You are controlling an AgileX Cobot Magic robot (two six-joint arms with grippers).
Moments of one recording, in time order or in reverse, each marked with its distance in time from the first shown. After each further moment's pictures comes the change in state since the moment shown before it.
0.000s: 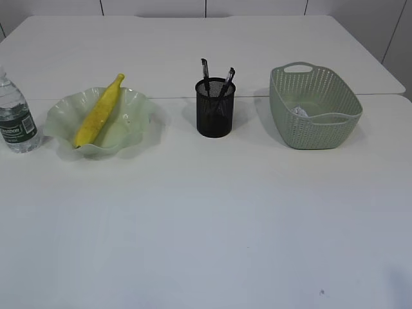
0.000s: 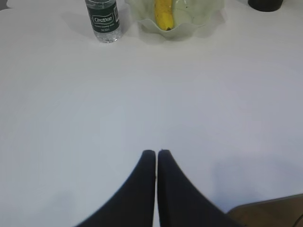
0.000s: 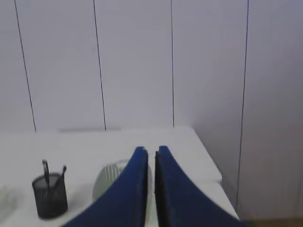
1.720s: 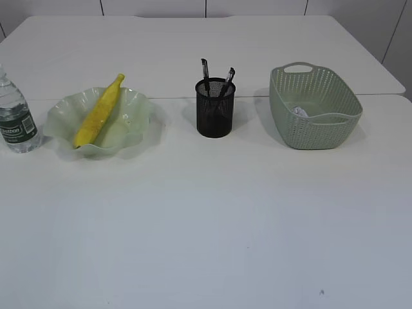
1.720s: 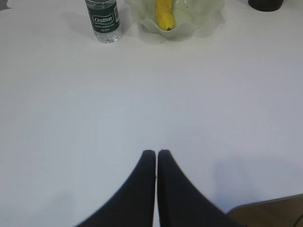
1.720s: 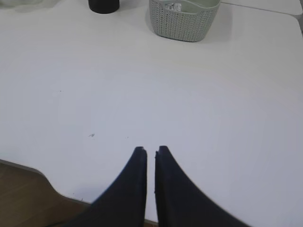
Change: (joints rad) left arm 0.000 0.000 0.000 0.000 0.000 0.002; right arm 0.000 -0.015 0.129 0.454 0.495 -0.417
